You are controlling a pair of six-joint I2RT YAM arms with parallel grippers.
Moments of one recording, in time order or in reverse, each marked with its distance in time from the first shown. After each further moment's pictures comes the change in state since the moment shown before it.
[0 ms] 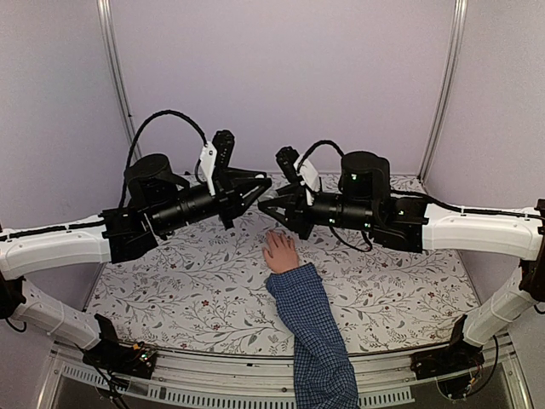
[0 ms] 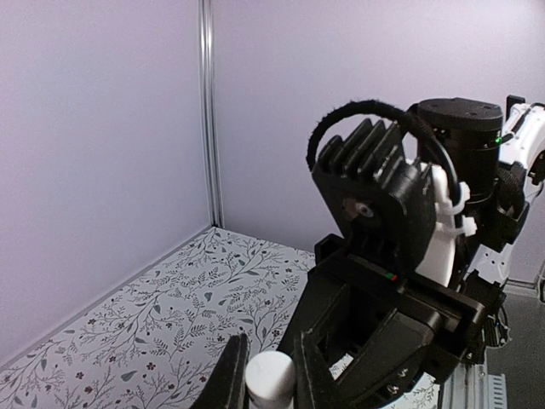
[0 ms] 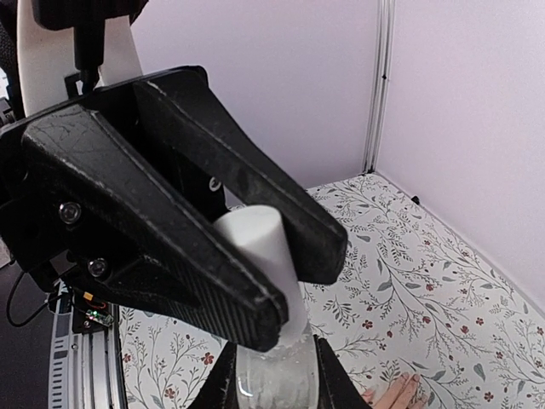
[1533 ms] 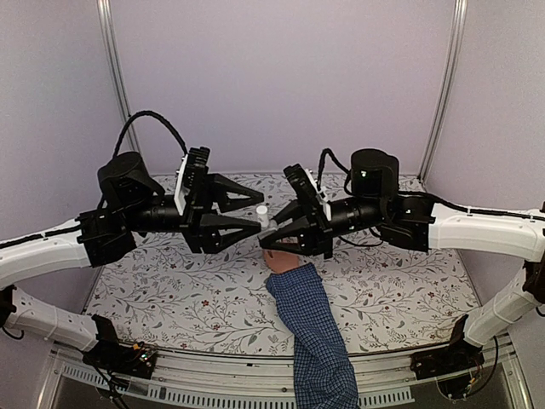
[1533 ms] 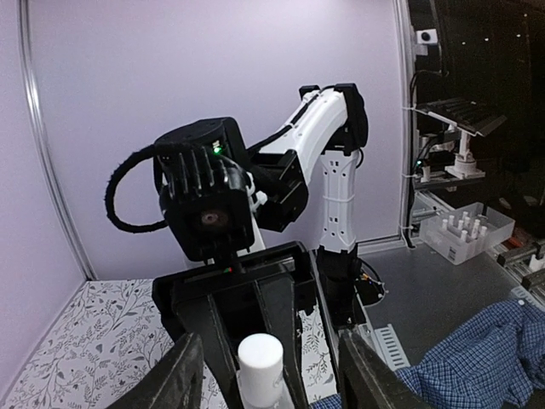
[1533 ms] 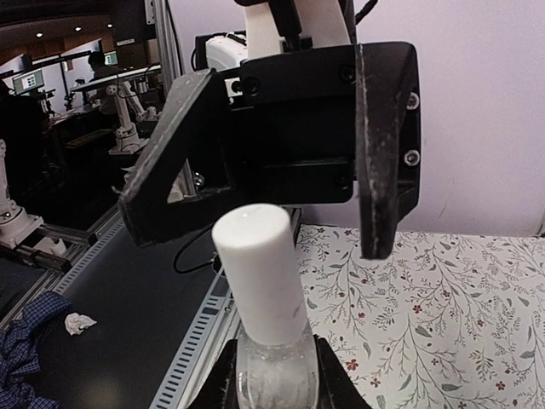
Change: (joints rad) left arm -0.008 -0.136 -0.016 -0.072 0.485 0.072; right arm -0.029 -0.041 -0.034 0.023 -0.643 -0.046
